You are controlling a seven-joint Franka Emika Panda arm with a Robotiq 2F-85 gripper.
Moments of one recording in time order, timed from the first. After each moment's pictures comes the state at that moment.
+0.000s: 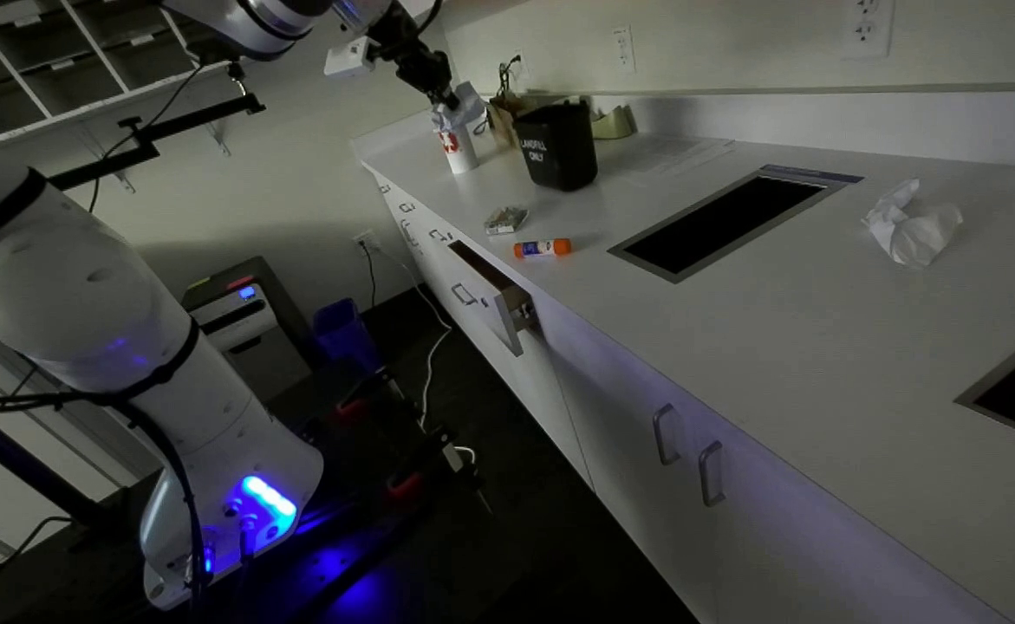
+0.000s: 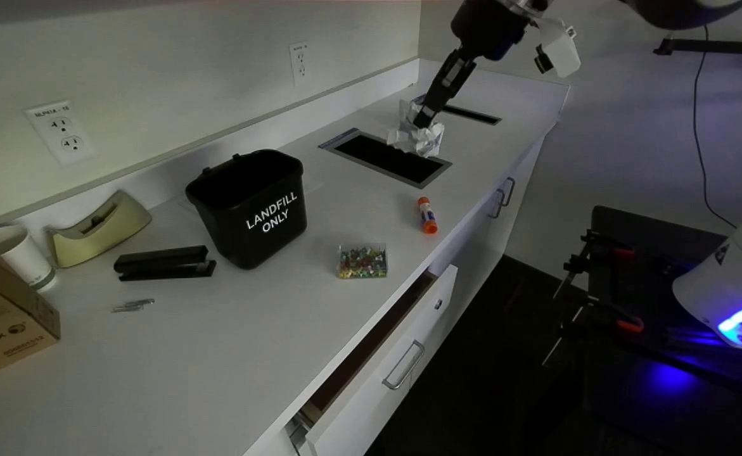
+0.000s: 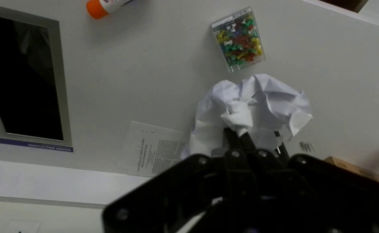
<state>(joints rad) 0.13 -0.26 0.20 -2.39 -0.09 2.63 0.31</state>
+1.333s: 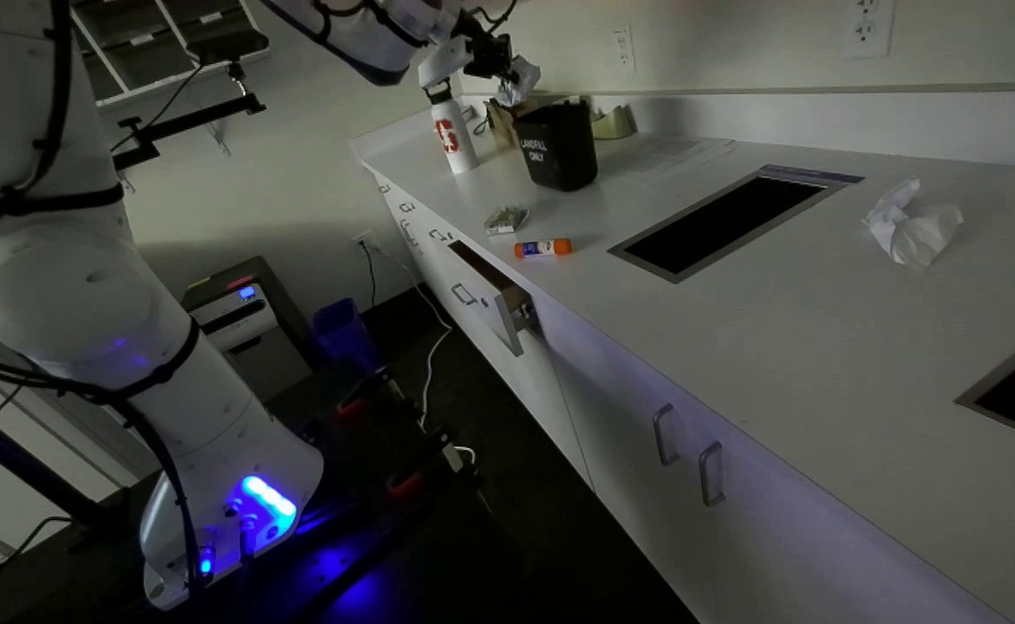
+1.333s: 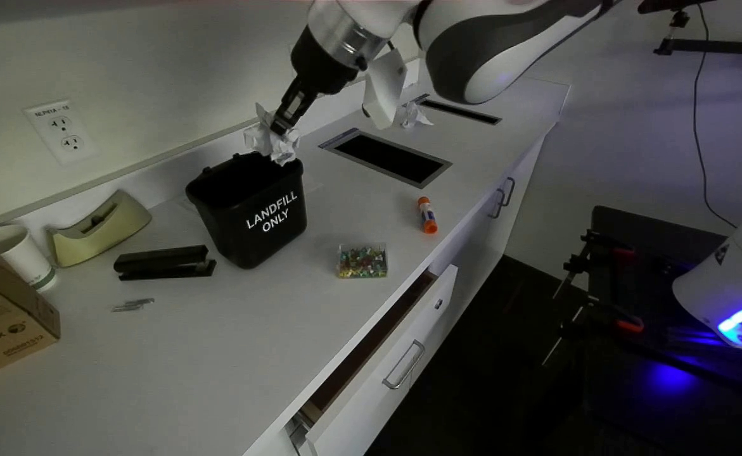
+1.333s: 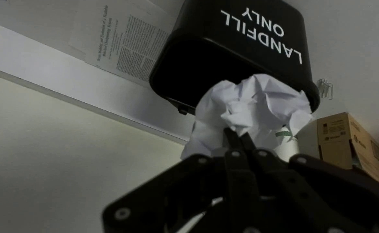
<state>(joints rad) 0.12 0.36 0.24 -1.77 -0.77 2.76 0.60</state>
